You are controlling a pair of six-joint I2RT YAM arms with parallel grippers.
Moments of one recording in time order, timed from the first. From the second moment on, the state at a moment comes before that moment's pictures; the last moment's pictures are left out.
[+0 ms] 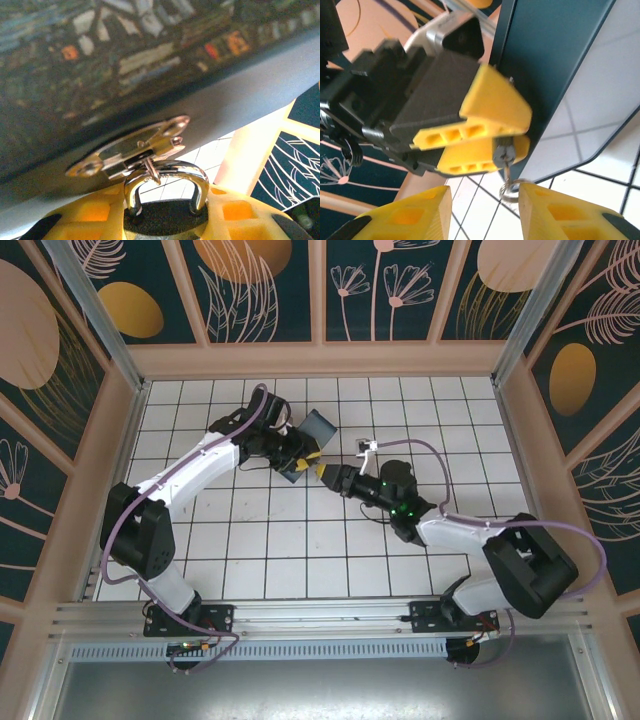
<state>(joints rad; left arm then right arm) -0.52 1.68 1.38 -0.61 0.53 -1.11 0.71 1.39 0.53 0.75 -0.34 0.89</state>
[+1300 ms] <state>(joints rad) -0.49 1.65 1.43 -0.71 0.36 -0.98 0.69 1.57 0.56 0.86 -0.31 1.10</state>
